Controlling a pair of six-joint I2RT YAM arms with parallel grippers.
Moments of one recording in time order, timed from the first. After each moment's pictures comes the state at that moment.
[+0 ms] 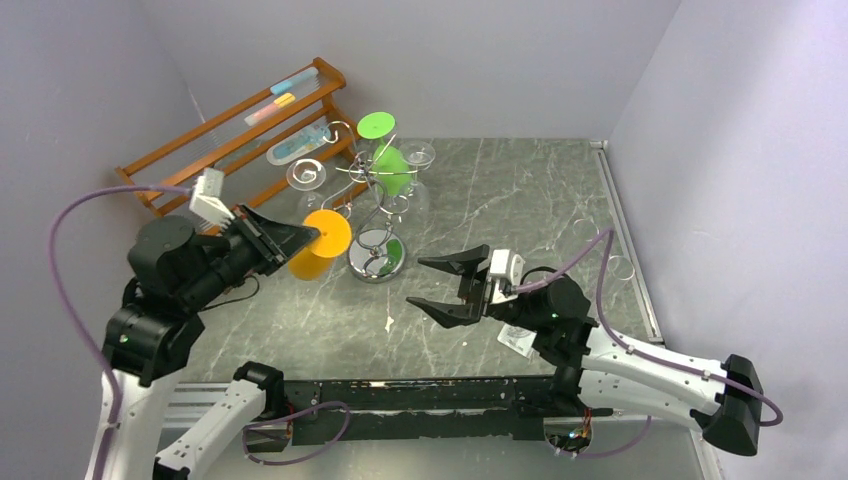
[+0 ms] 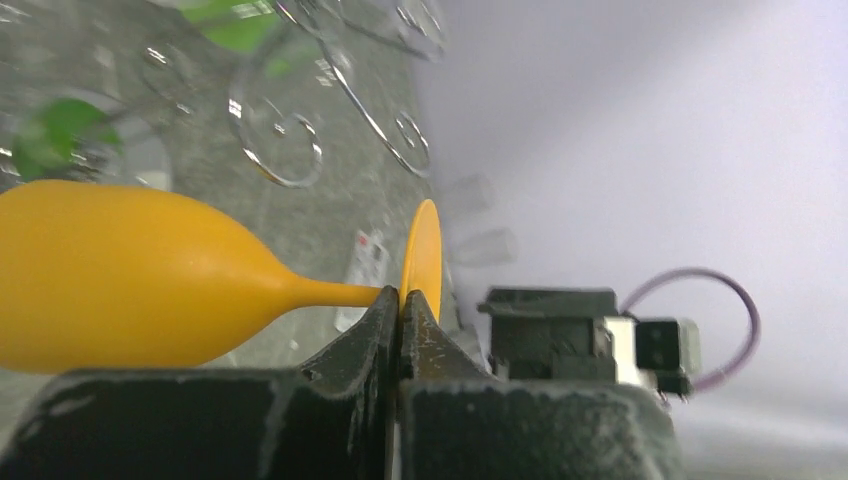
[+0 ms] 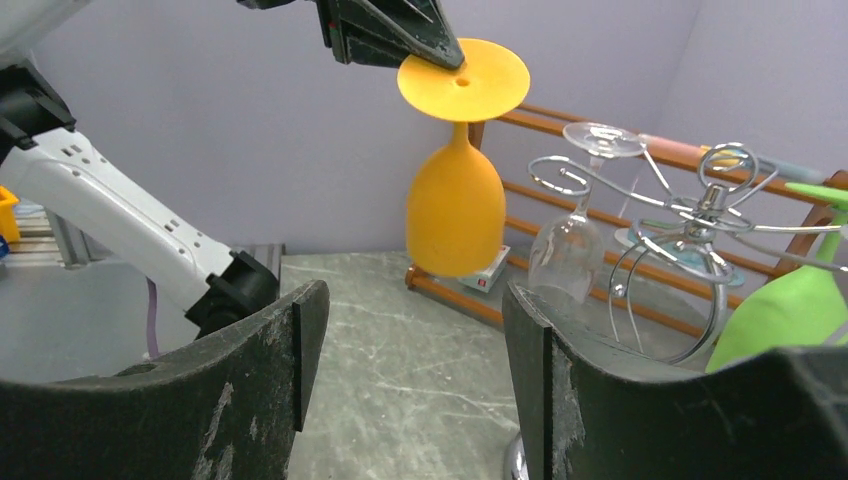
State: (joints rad) left arm -0.33 0.69 1.23 -0.73 0.35 -0.94; right arm 1.07 0.80 0.51 0.67 -0.27 -0.04
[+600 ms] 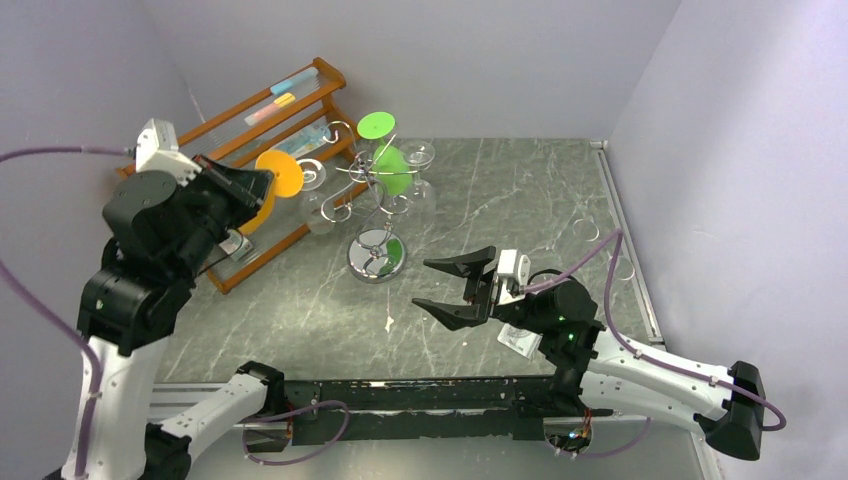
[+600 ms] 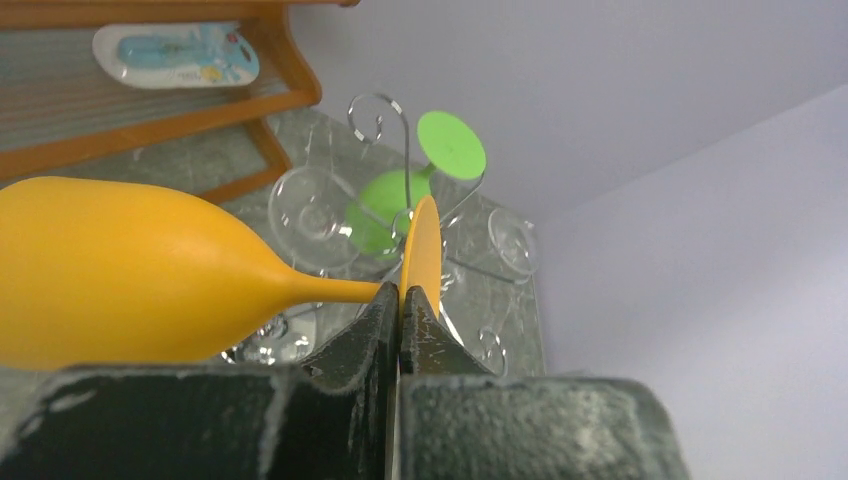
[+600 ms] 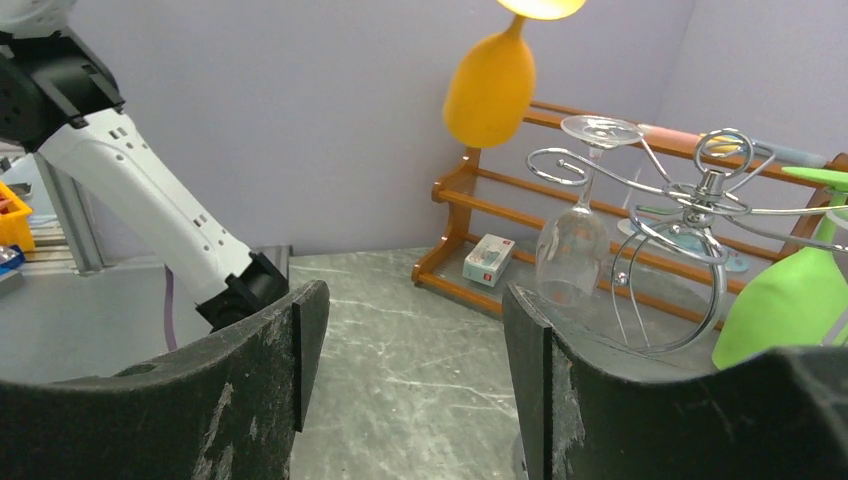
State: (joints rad) left arm -0.38 0.88 1.59 -0.86 -0.21 -0.79; right arm 1.07 0.73 0.50 0.62 -0.25 -0.02
